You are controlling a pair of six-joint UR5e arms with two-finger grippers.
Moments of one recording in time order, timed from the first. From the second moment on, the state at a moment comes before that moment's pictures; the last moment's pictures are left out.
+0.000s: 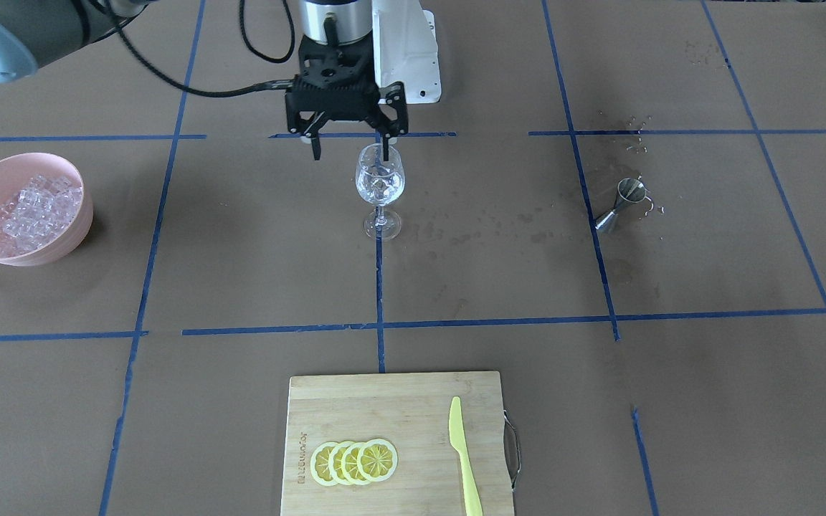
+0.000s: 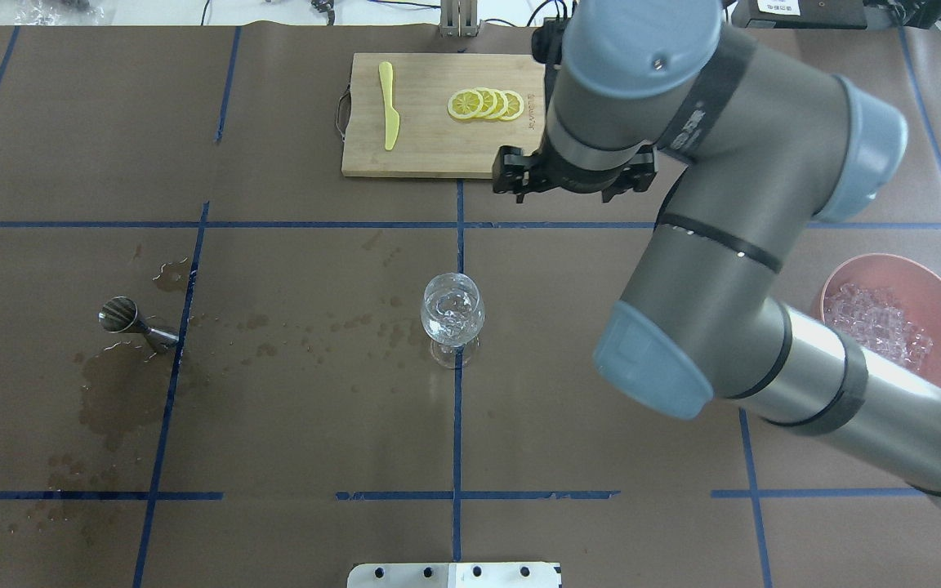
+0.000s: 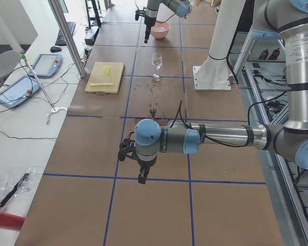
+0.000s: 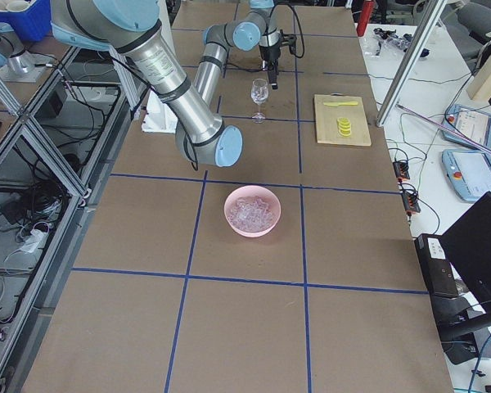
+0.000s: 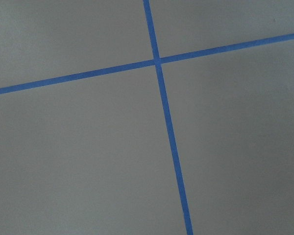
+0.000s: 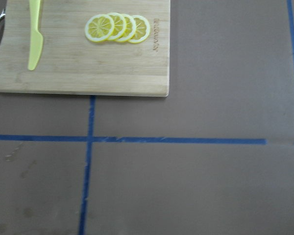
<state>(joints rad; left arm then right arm) -1.61 -1.39 -1.79 -1.59 -2.37 0.18 0.75 -0.83 1.92 -1.94 1.86 0.99</state>
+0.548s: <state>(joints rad) -1.61 -1.39 -1.79 -1.62 -2.37 0.18 1.09 -1.28 1.96 -1.68 2.10 0.45</state>
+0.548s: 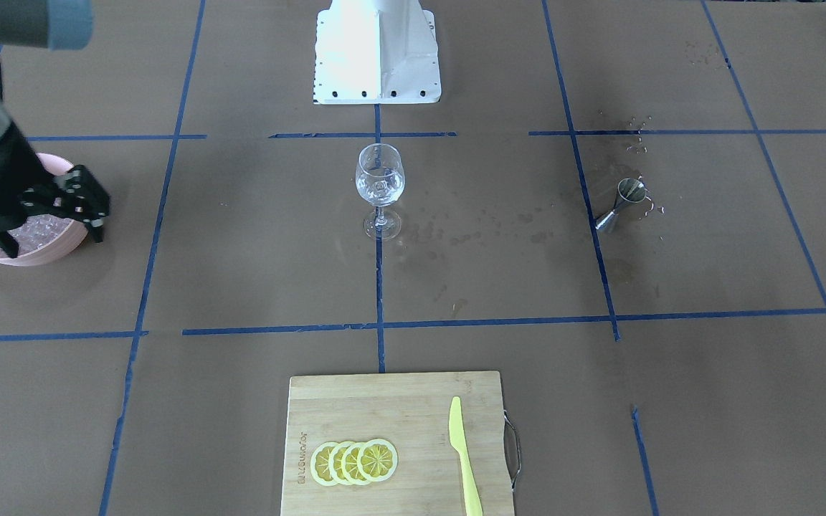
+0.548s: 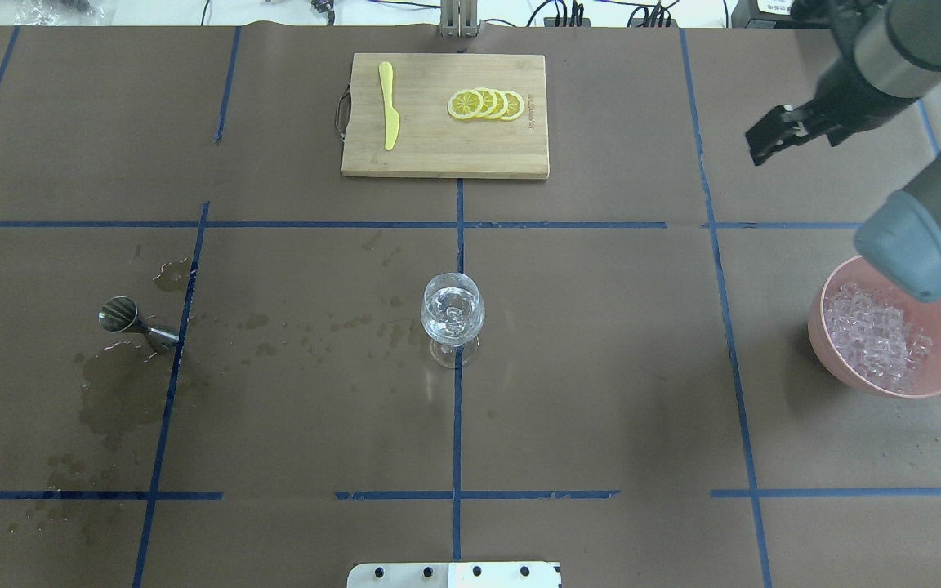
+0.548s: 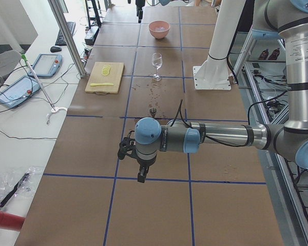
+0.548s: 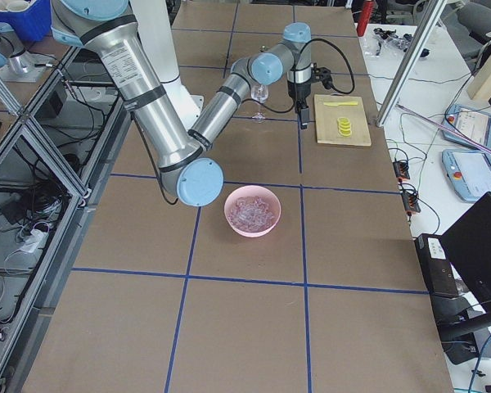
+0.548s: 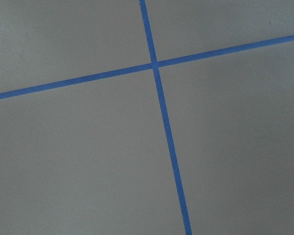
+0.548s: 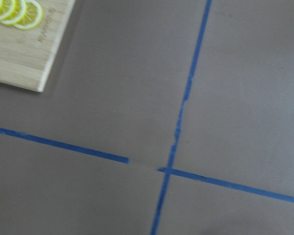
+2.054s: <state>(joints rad) -1.60 -1.39 -1.78 -1.65 -2.36 0.18 1.50 -1.77 1.85 -1.59 2.25 0.10</state>
